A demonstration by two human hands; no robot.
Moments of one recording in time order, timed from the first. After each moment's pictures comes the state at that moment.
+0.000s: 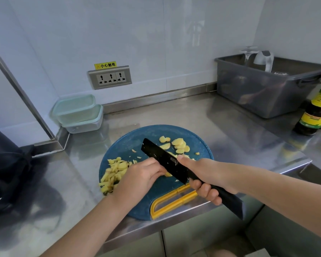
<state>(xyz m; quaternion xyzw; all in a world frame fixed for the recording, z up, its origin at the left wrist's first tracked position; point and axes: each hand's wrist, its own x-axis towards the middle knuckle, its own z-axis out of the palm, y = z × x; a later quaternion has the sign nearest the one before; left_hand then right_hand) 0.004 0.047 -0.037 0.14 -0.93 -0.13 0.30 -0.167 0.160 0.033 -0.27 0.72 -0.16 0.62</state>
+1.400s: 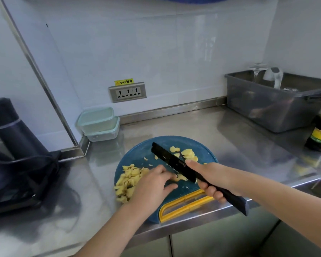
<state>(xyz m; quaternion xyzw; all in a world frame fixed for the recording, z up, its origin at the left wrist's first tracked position) 0.003 0.076 -0.014 0.31 -0.93 -0.10 0.19 -0.171 0.161 0.044 -0.35 0.74 -0.18 0.54</state>
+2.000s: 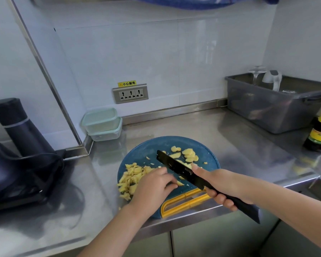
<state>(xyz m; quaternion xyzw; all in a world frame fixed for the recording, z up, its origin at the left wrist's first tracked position) 0.008 0.082 -0.018 0.27 -0.93 -0.08 0.24 -0.169 0.186 0.045 -0.34 0.76 -0.16 0.54</state>
